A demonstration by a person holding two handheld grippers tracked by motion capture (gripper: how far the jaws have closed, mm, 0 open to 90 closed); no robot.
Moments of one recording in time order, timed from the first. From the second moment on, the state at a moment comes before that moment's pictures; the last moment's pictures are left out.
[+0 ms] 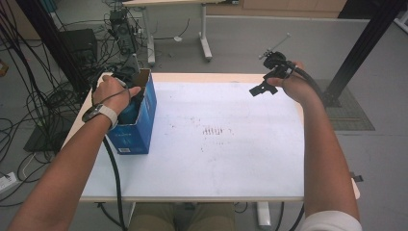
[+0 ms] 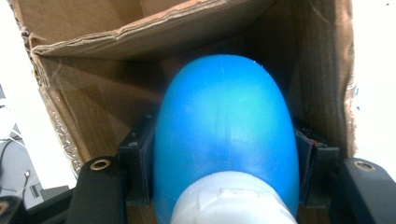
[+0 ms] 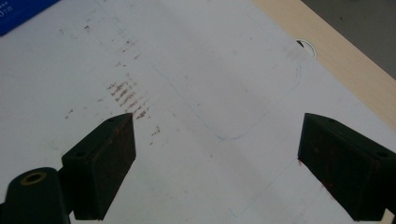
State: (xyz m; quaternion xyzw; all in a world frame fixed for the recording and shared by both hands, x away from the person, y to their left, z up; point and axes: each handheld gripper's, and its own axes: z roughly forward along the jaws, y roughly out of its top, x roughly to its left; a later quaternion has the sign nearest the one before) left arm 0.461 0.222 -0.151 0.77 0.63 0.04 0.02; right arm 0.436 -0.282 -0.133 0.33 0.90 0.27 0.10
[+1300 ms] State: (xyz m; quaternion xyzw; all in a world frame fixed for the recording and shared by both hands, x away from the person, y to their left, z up) left arm 0.458 0.223 -0.151 0.77 0.63 0.04 0.02; right arm 0.435 -0.282 -0.132 0.33 0.90 0.27 0.10
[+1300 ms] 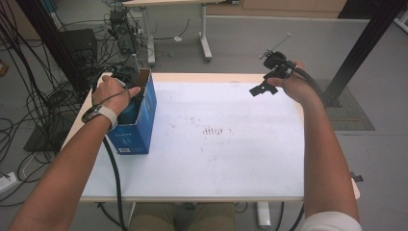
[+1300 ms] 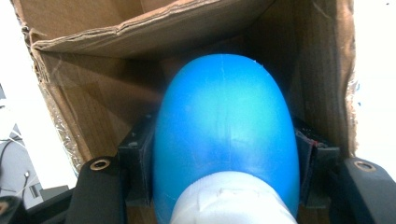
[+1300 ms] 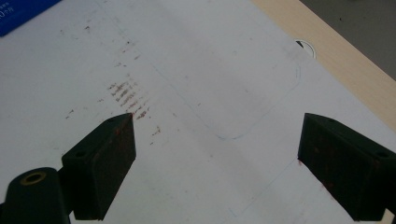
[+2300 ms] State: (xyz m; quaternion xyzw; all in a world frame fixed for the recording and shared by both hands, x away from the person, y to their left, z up) left arm 0.457 0.223 -0.151 0.77 0.63 0.04 0.02; right arm 0.434 -0.283 -0.131 0.33 0.90 0.27 0.10
